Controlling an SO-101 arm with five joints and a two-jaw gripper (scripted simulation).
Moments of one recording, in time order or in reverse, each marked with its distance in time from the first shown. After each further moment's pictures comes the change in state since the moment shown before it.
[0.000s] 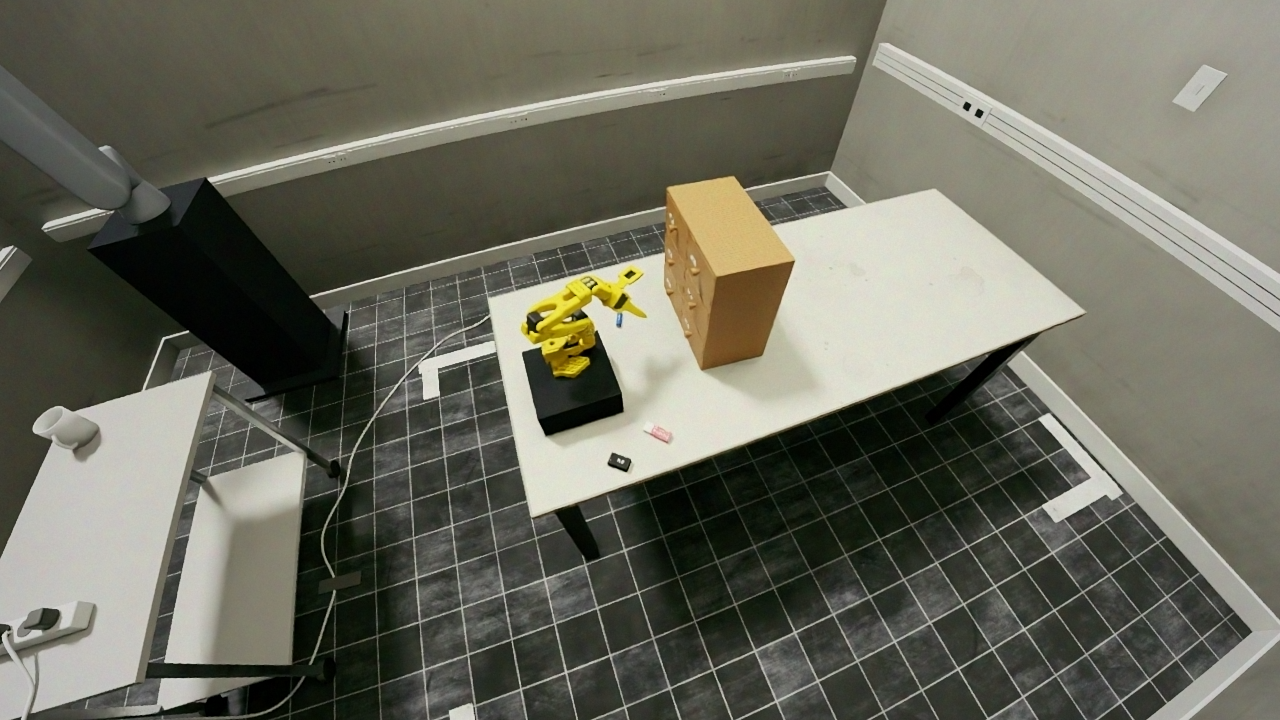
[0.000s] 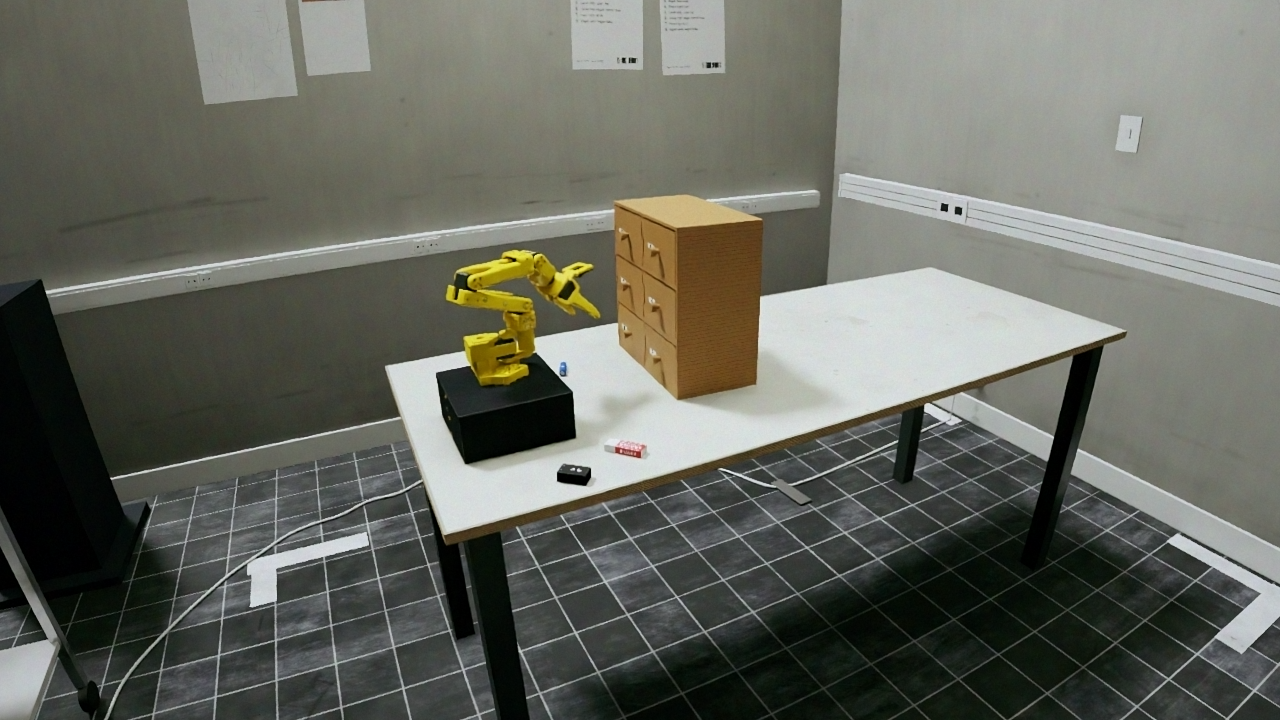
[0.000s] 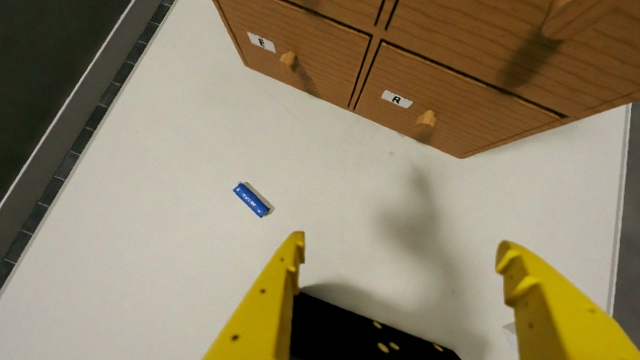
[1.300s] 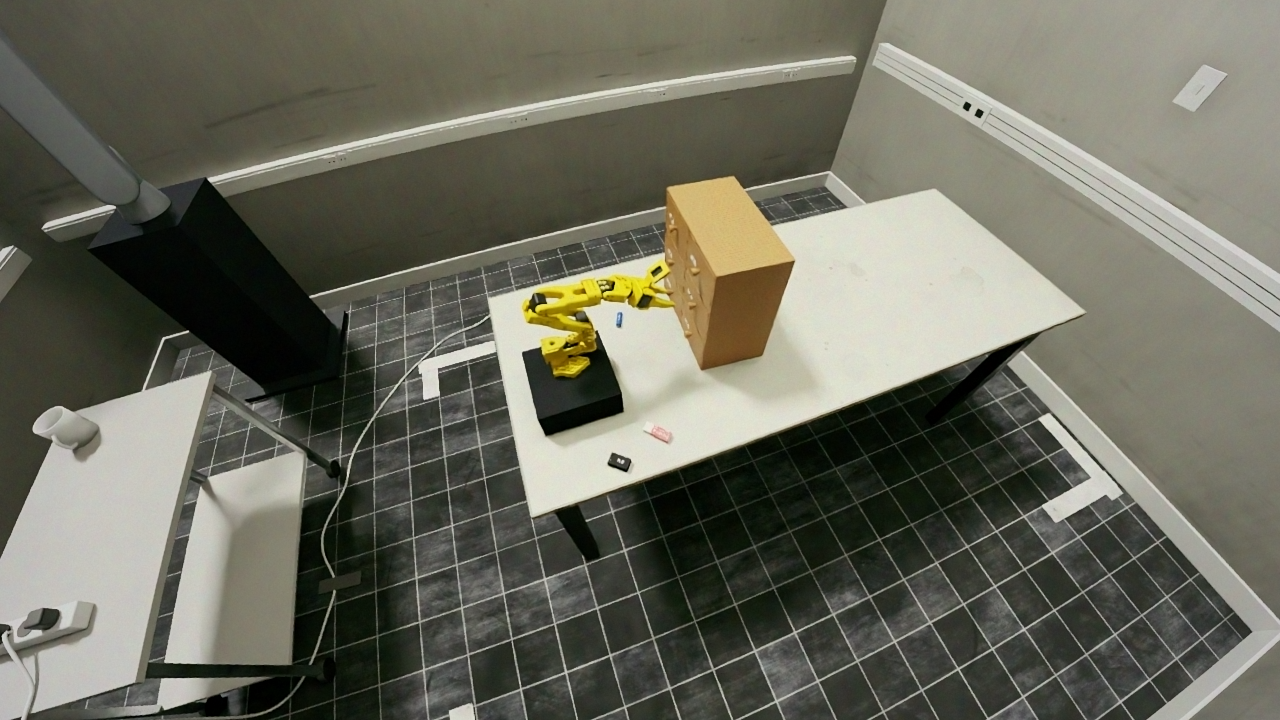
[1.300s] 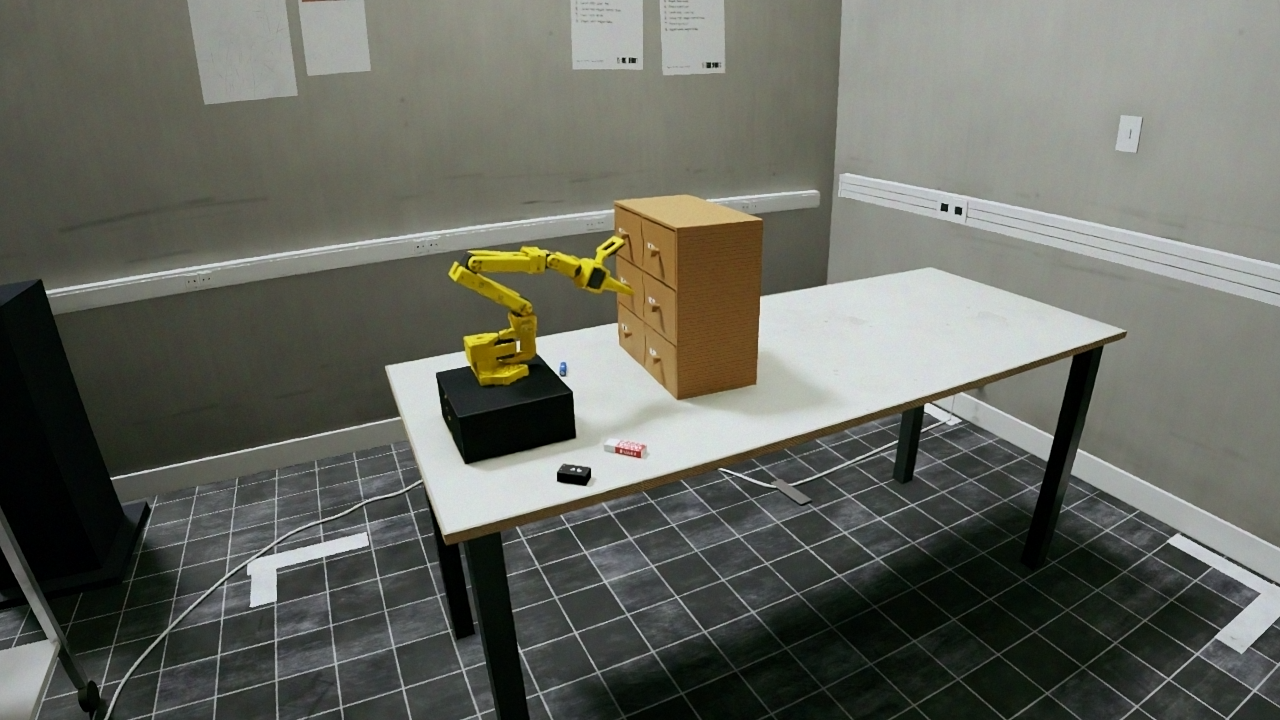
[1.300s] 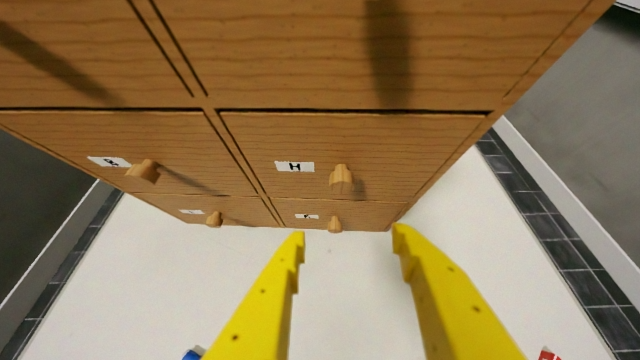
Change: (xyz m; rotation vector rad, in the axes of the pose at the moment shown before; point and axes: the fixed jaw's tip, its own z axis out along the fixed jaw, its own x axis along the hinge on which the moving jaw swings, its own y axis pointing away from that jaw) arm -0.071 -0.080 -0.009 0.269 -0.416 0.264
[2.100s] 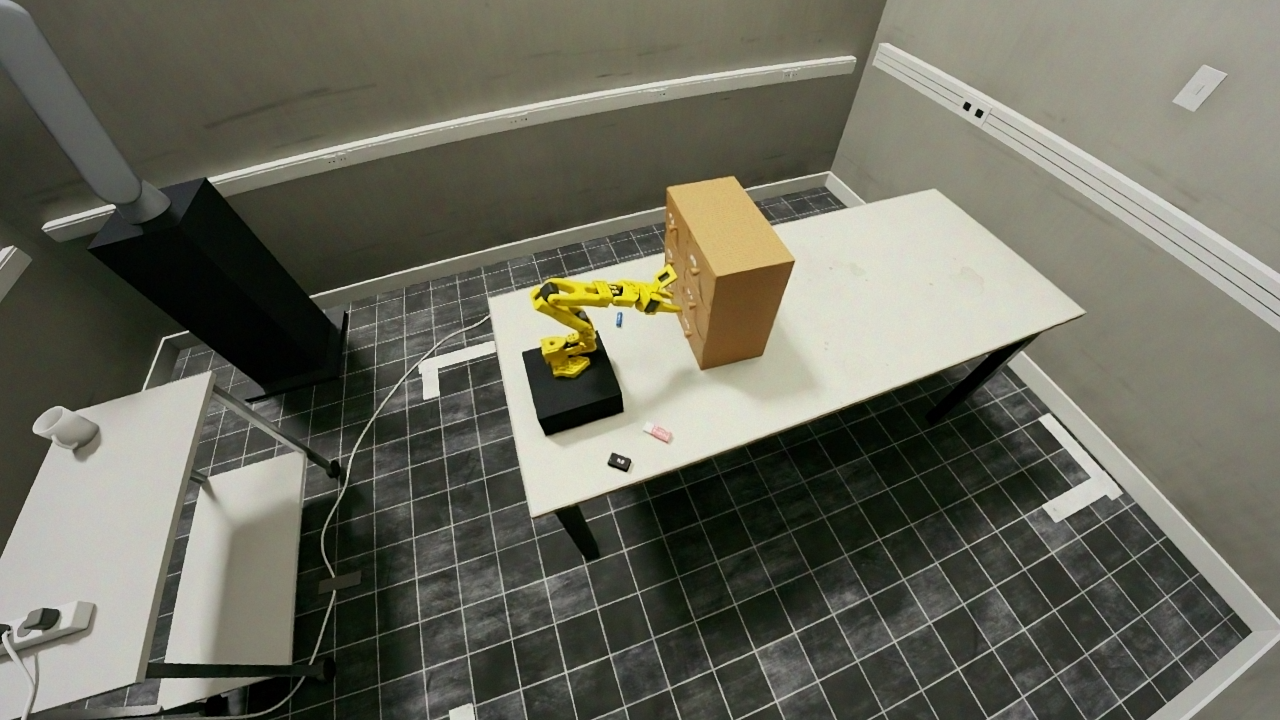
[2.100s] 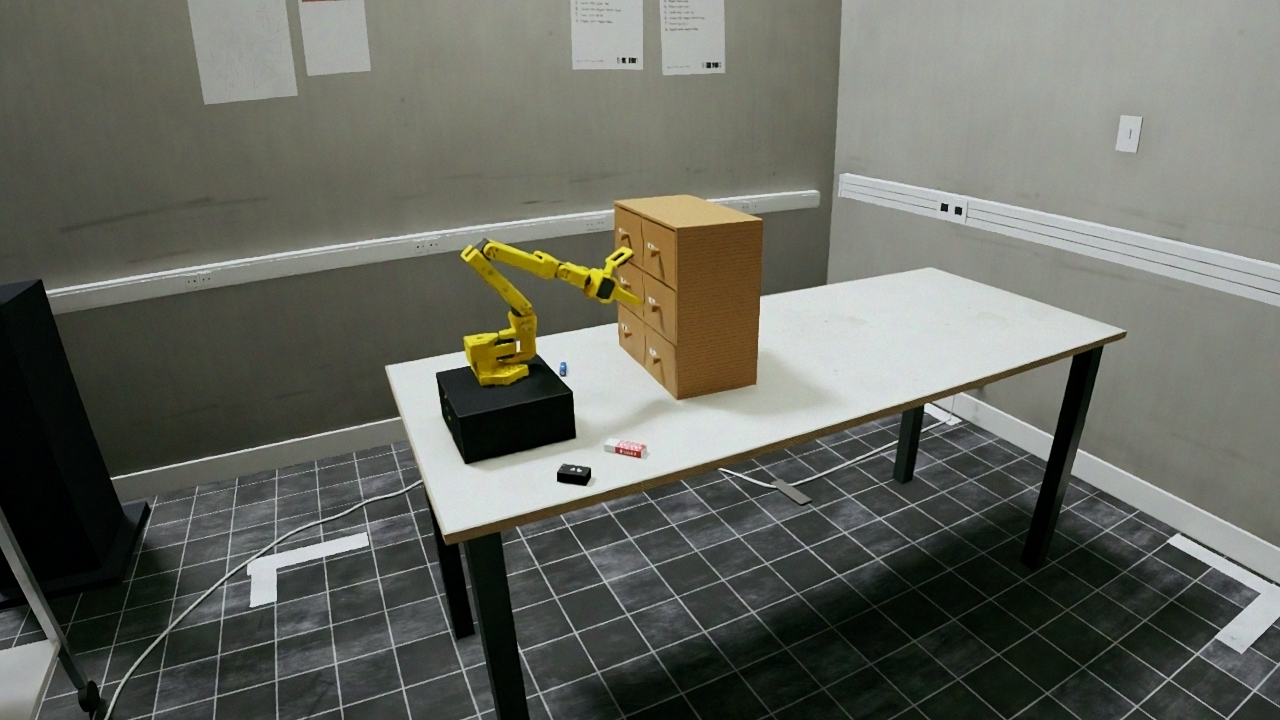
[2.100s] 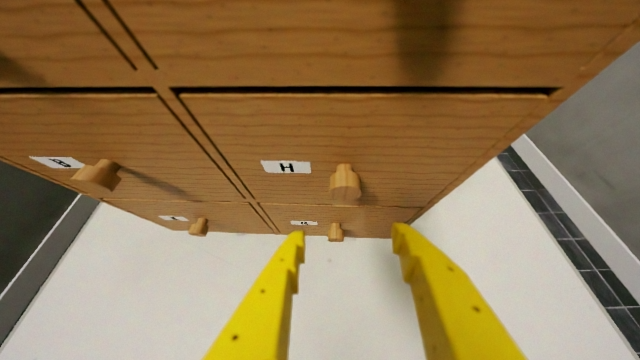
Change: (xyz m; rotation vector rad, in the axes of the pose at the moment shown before) arm 0.011 -0.002 0.025 0.006 0.004 0.003
